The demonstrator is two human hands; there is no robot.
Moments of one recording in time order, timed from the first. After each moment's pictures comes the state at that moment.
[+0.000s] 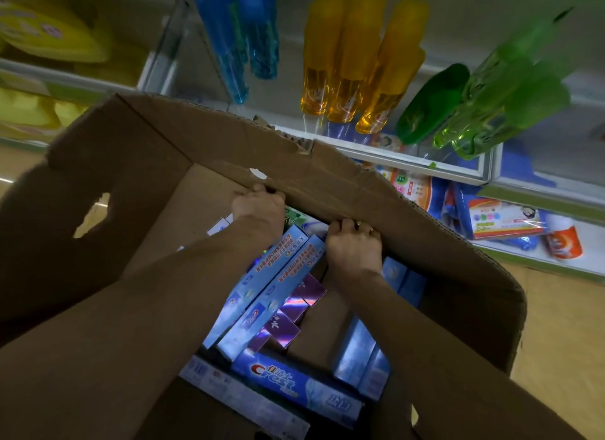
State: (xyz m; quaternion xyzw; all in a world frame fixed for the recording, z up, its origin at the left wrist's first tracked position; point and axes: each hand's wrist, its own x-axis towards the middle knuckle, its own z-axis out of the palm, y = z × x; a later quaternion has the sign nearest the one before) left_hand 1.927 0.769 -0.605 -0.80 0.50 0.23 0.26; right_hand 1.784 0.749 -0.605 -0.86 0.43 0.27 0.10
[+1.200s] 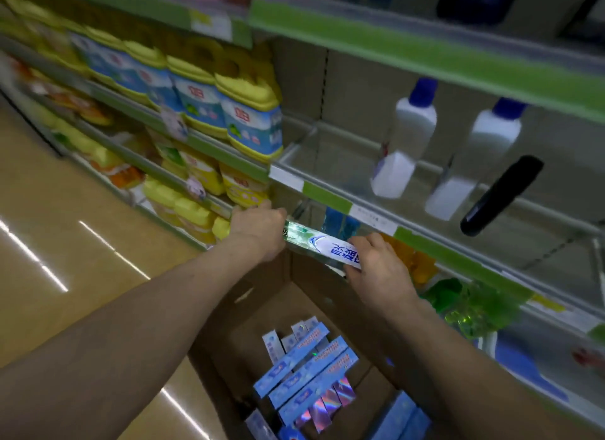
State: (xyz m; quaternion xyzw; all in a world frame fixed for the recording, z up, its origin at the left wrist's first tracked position) left_hand 2.041 0.859 -0.284 -0.91 0.40 0.09 0.08; right_hand 1.872 0.753 -0.304 -0.94 0.31 -0.01 0.15
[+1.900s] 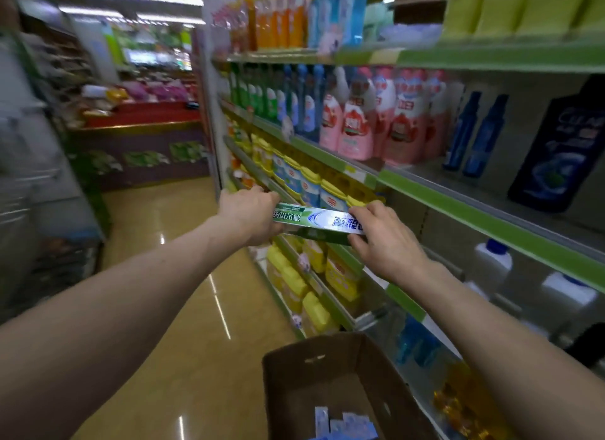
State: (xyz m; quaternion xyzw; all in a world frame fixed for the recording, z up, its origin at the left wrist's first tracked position) left_hand 1.986 1.022 -0.048 -0.98 0.17 -0.09 0.05; right_hand 1.920 0.820 -0.083 -0.98 -0.03 -0.17 0.10
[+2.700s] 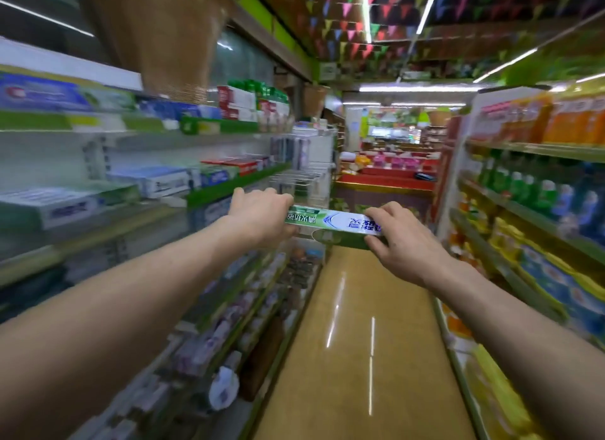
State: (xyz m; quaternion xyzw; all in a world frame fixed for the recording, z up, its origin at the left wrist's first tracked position) left_hand 1.747 1.374 0.066 -0.96 -0.18 -0.17 0.12; right_hand 1.847 1.175 0.035 -0.87 -0.41 -0.21 0.15
